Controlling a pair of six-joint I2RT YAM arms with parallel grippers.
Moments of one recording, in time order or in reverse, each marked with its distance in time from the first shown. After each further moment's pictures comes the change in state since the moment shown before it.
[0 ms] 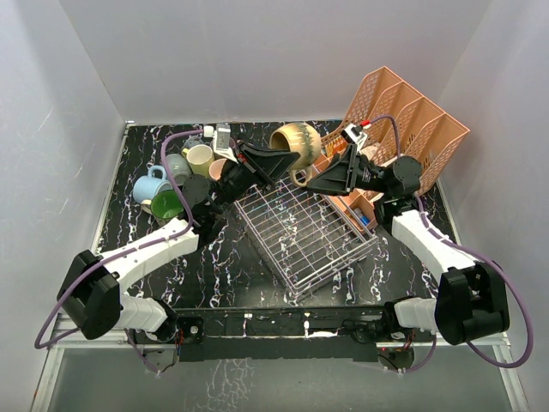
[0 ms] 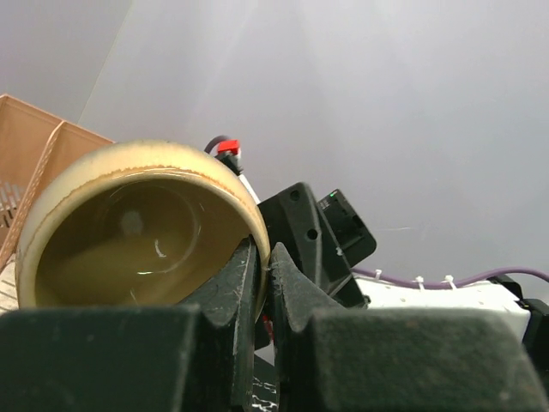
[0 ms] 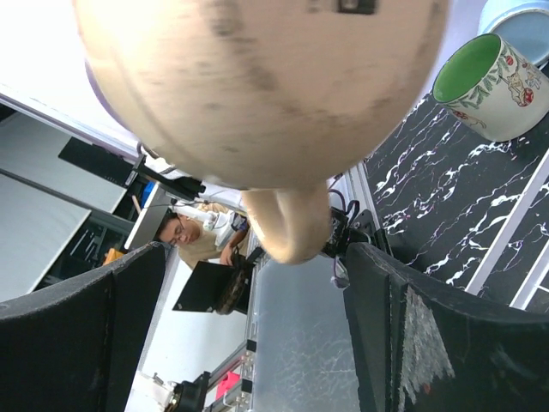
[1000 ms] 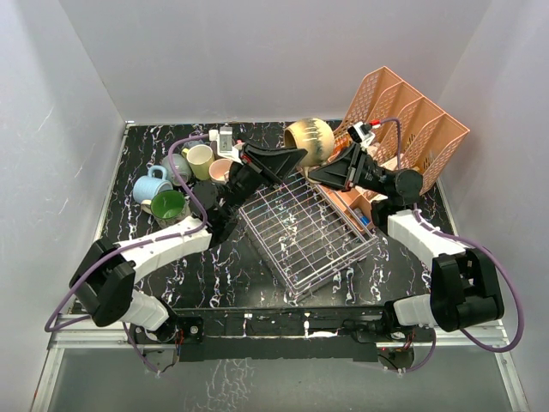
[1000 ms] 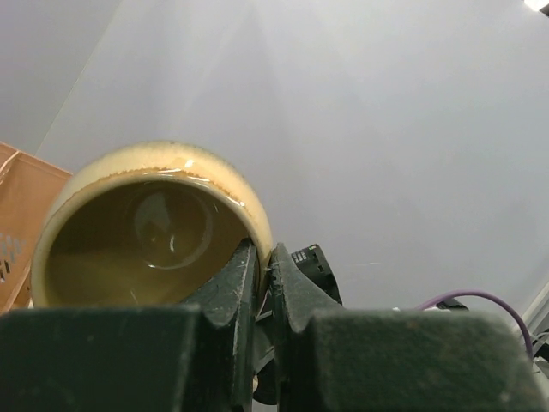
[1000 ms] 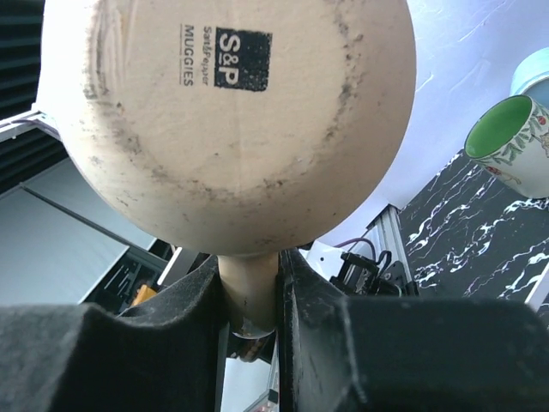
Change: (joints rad) left arm -0.055 0.103 0.019 0.222 -0.072 -0.074; right arm -0.010 0.076 -0.055 0.383 0.135 0.269
